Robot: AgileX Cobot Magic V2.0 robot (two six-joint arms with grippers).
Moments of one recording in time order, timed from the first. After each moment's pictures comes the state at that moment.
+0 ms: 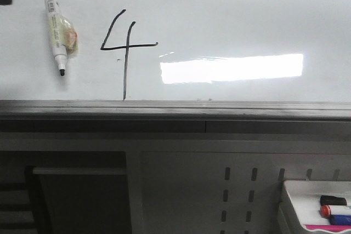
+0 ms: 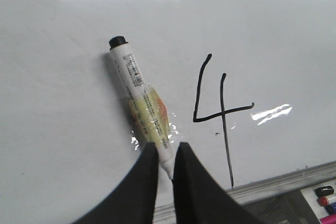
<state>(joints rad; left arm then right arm) -0.45 0.88 -0.51 -0.05 0.04 -0.17 0.80 1.03 -0.88 0.09 0.41 -0.22</state>
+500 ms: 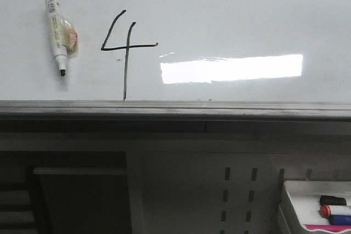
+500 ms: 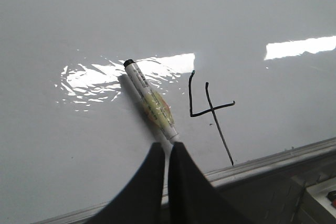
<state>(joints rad) -0.45 0.27 -0.17 0.12 0.01 -0.17 0.80 0.43 -0.25 0.09 0.03 -0.22</state>
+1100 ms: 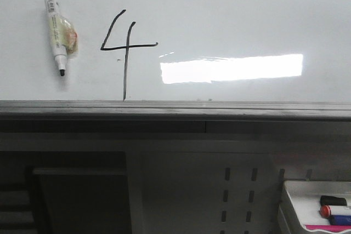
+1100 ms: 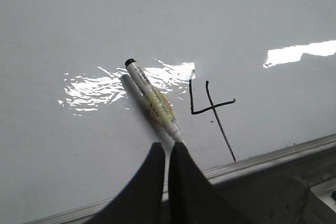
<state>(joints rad) -0.45 0.18 -0.11 0.15 0.01 -0.17 0.80 0.28 -0.15 0.09 0.02 -0.22</state>
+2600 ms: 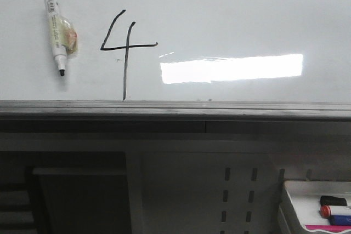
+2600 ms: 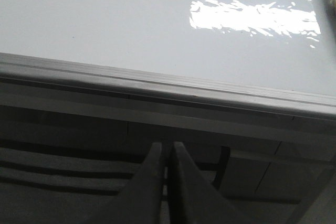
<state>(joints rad) -0.01 -0.01 0.00 0.05 0.35 -0.17 0.80 0.28 -0.15 0.09 0.02 -0.22</state>
